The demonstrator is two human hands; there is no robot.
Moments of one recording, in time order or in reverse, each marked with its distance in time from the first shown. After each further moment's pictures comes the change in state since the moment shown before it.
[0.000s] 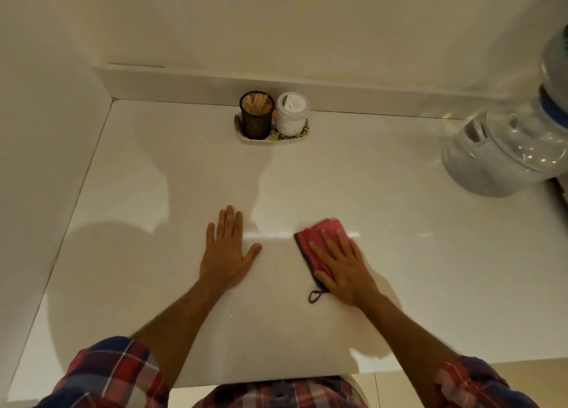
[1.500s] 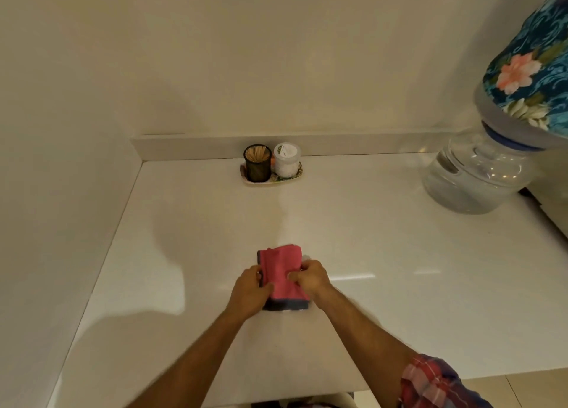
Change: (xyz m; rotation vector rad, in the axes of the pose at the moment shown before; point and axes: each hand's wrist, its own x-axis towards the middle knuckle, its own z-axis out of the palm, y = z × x) left_hand -0.039 0.052 -0.037 -0.633 -0.162 -0.204; right_hand 0.046 -0.104 -0.064 1.154 -0.046 0.702
